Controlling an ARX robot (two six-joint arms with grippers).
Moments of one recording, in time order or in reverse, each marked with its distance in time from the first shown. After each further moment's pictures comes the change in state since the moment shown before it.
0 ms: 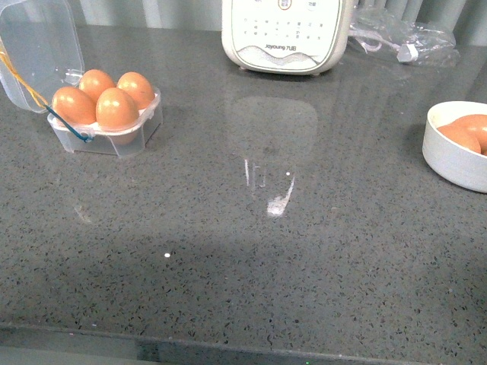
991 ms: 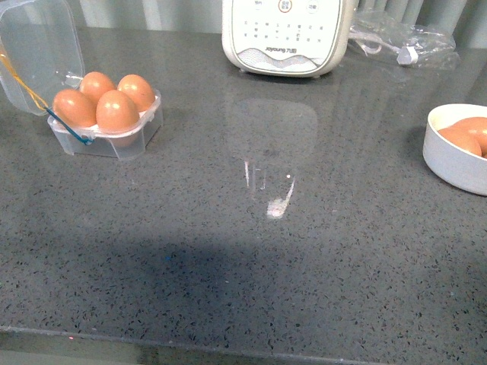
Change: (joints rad) left arm 0.296 1.376 0.695 0.800 0.291 0.074; right arm 0.000 0.000 0.000 0.000 0.000 0.000
